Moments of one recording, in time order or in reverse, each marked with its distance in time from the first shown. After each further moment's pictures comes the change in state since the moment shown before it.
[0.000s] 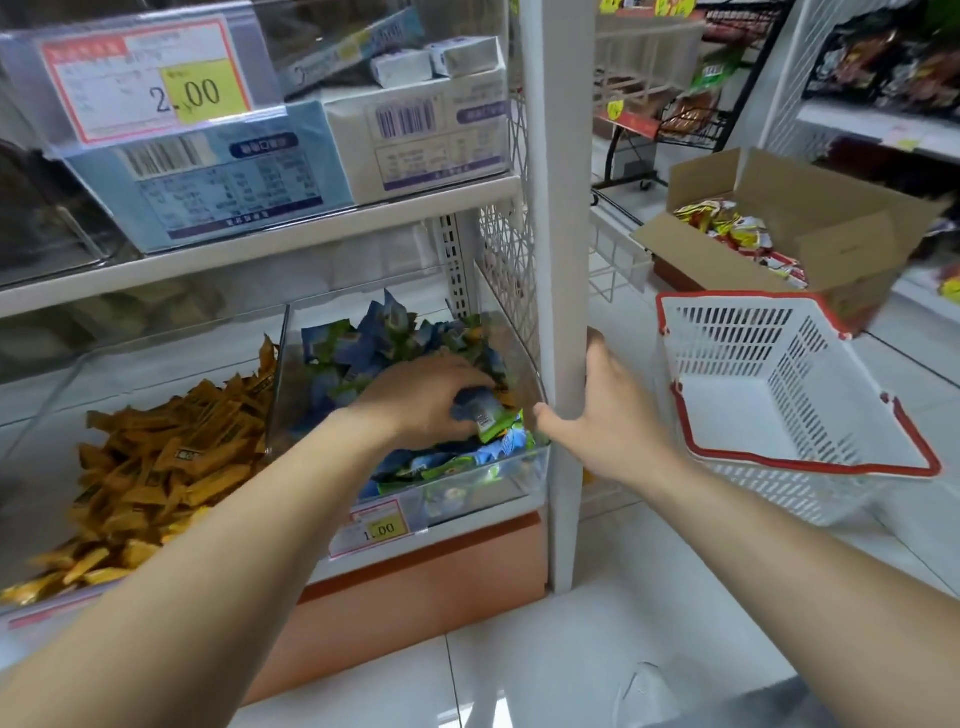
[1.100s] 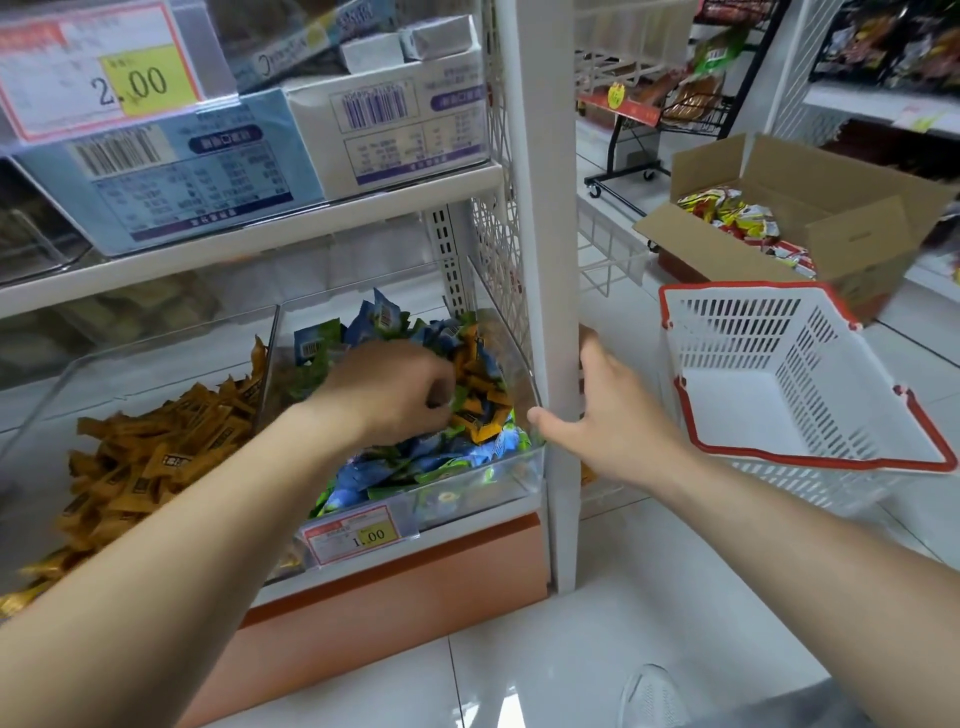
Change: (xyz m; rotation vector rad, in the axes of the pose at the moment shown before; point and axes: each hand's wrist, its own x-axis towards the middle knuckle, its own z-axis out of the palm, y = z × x) left_hand -0.010 -0.006 -0.015 0.155 0.098 -0.050; right_hand 0.001 0.007 -0.008 0.022 -0.083 -0.082
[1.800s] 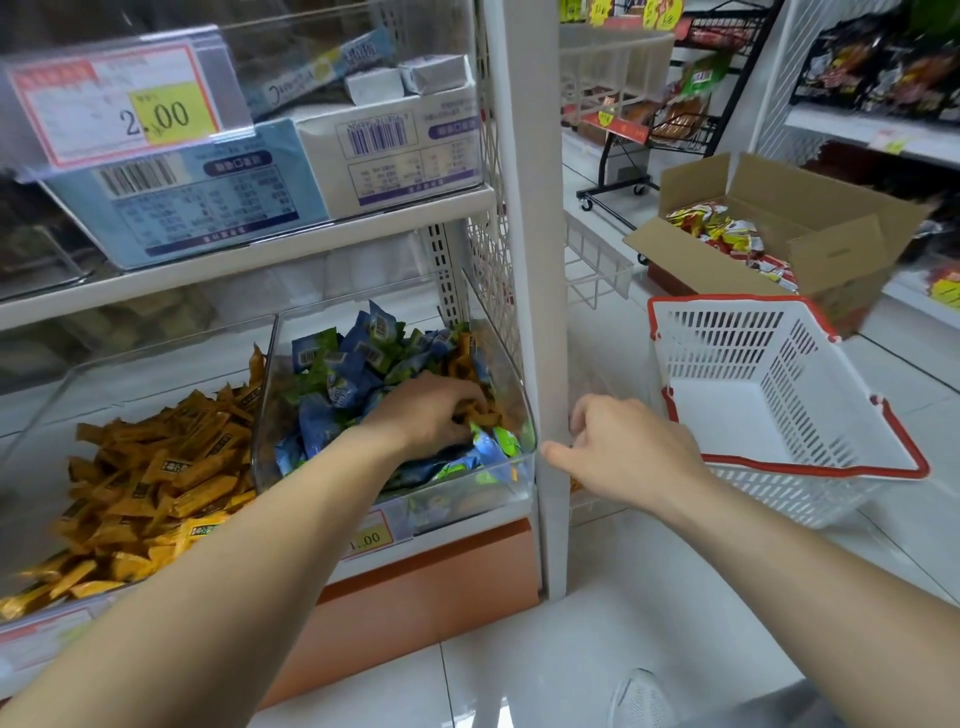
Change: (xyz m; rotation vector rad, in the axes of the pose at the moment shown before) left_hand 0.028 0.014 0.047 -0.288 -0.034 -0.024; right_hand -0.020 -0.010 -0.015 -0.456 -0.126 0.207
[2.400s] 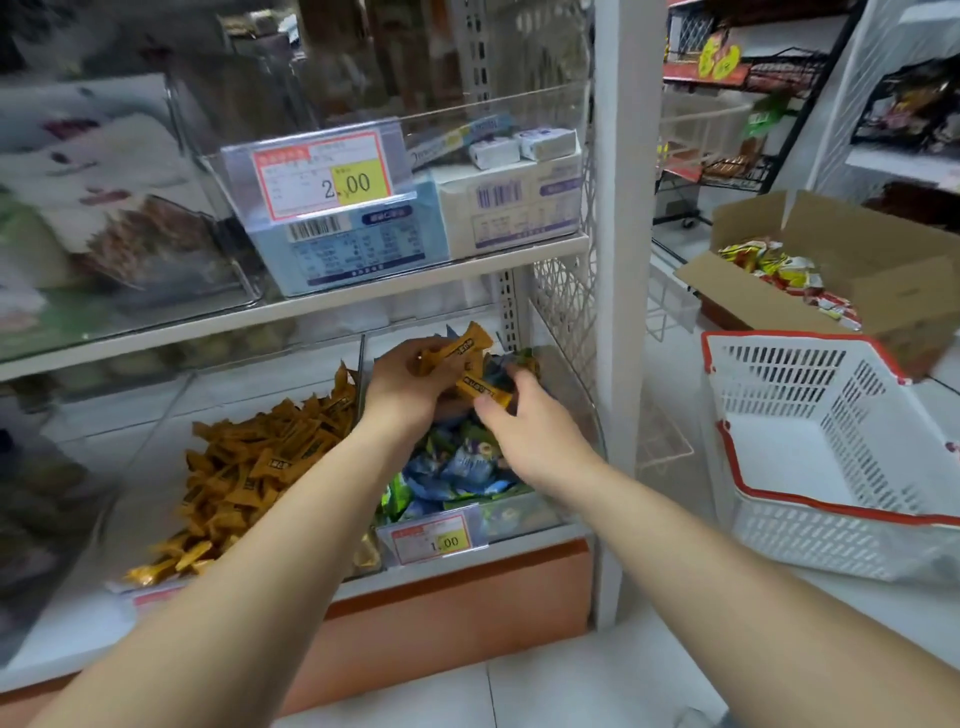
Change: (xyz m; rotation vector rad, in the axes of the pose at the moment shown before) left_hand -0.068 -0.006 -0.064 -1.172 0.638 -0.372; right_hand 0.024 -0.126 0.016 0.769 -0.052 -0.117
